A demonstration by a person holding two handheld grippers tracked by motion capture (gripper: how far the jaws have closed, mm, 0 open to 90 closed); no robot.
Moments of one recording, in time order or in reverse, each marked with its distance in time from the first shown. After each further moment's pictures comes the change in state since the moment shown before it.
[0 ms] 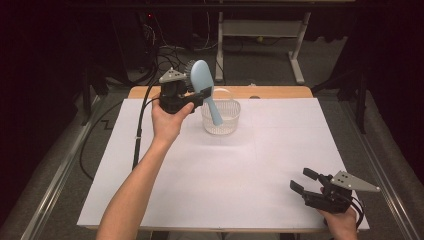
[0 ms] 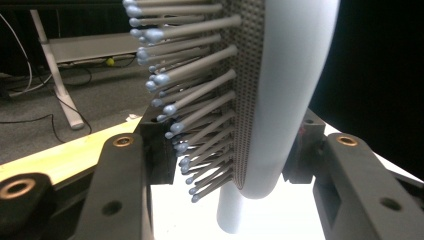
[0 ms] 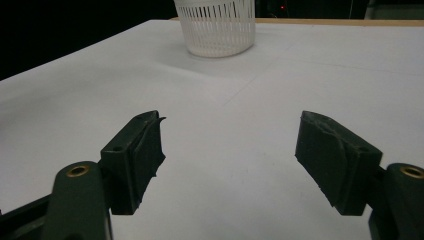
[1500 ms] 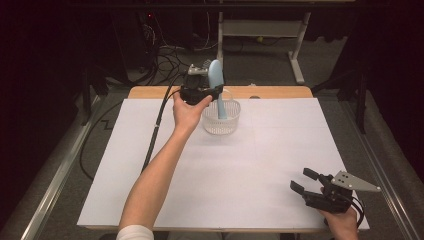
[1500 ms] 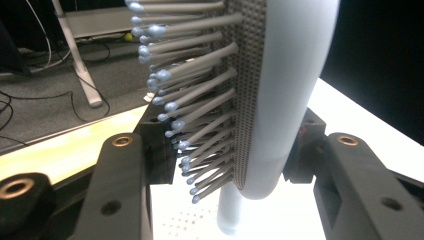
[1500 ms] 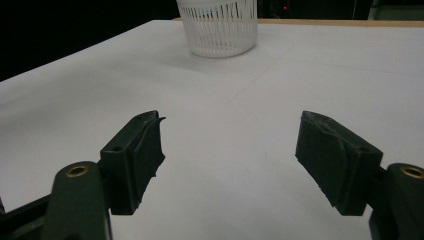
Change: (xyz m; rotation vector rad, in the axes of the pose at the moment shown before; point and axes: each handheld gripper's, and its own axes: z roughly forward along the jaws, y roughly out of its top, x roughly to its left) left arm 0.007 -0.001 0.071 0.107 0.087 -0.011; right arm -0.001 0.000 -0.001 0.000 0.012 -0.001
